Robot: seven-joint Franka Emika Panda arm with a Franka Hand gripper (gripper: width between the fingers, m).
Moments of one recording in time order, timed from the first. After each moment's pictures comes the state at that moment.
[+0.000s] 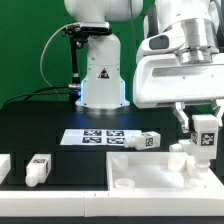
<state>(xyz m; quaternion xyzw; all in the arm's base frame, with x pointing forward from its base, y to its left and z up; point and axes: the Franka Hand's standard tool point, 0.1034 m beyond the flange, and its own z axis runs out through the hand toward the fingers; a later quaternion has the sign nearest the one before) 0.633 0.117 0.118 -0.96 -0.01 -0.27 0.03</state>
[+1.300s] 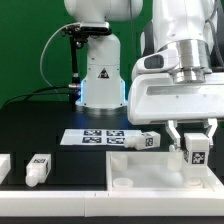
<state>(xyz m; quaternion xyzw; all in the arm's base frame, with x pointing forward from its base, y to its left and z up) 0.626 0.109 0.082 -0.96 -0.01 -0.26 0.02</state>
